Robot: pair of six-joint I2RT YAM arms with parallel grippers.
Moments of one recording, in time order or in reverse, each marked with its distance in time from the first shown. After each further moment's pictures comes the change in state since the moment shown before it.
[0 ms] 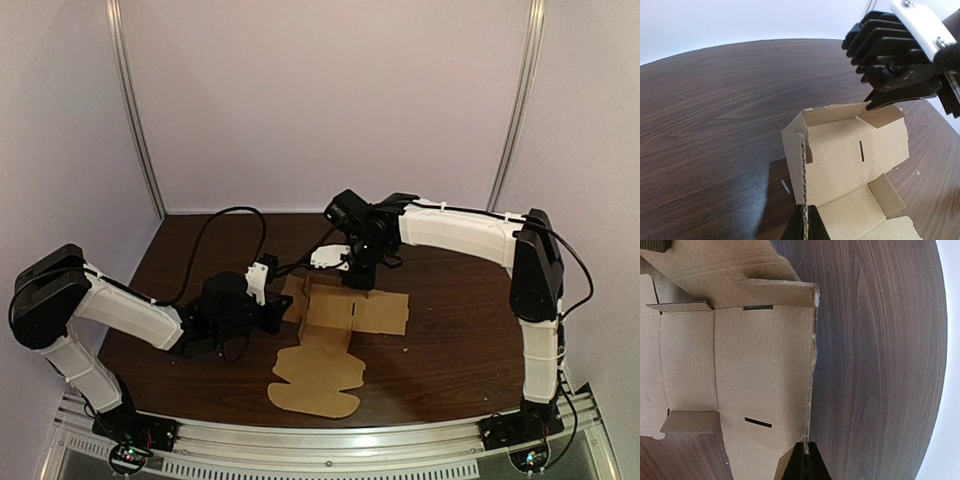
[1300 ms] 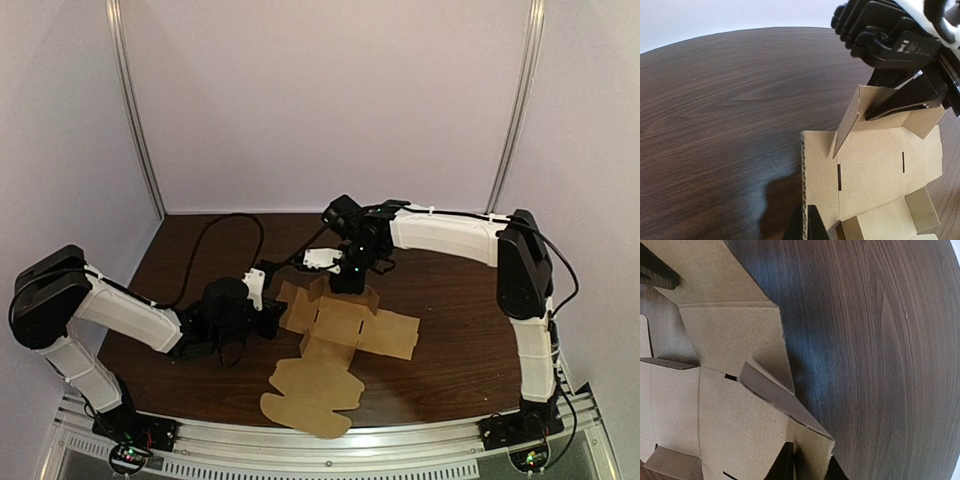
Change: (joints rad) left arm -0.004 -0.001 -0.023 -0.036 -0.060 -0.025; right arm -0.030 0.070 0.014 0.073 -0.170 0.052
